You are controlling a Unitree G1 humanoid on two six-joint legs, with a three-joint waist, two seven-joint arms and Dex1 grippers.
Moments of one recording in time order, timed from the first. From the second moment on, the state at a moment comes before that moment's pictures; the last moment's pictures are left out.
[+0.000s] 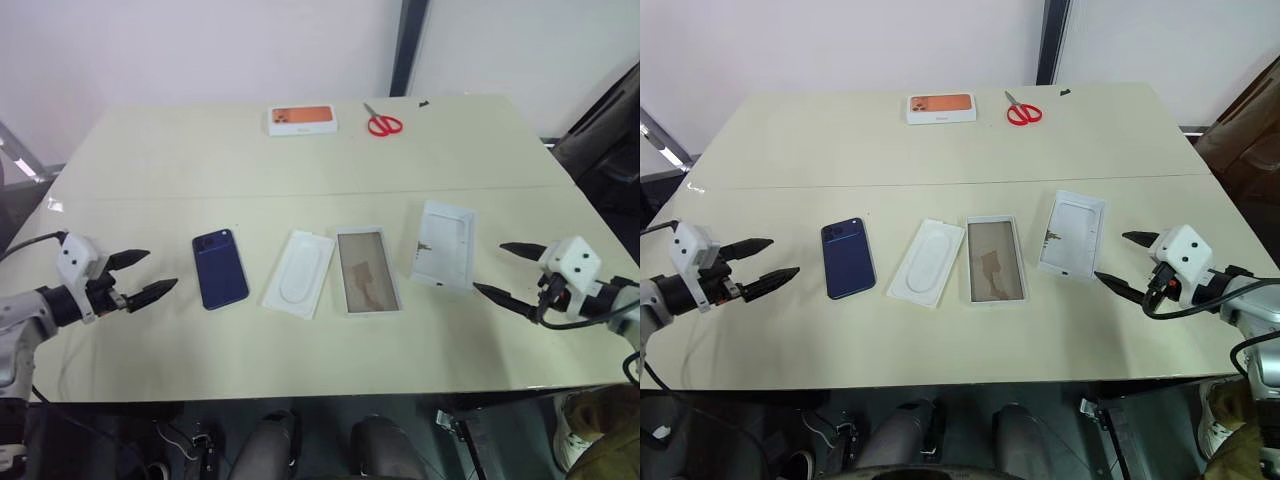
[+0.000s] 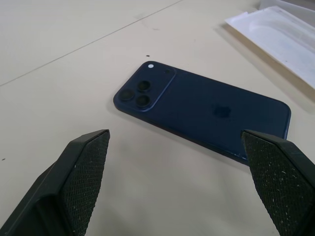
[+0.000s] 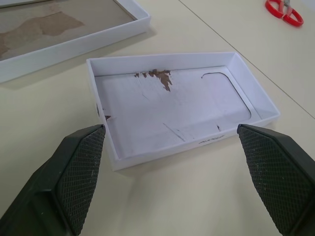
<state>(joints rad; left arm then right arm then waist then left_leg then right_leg) -0.10 0.85 0.34 0.21 -0.45 0.18 -1.07 -0.04 -0.89 -0.32 0.05 0.30 0.06 1.02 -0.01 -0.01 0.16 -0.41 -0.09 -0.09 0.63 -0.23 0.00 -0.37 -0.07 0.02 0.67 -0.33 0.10</state>
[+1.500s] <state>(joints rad) -0.34 0.69 0.20 -0.05 -0.64 0.83 -0.83 -0.25 -0.83 -0.10 -0.16 0.32 0.20 1.01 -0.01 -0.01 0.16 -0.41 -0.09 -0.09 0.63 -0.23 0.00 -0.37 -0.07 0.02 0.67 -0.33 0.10</state>
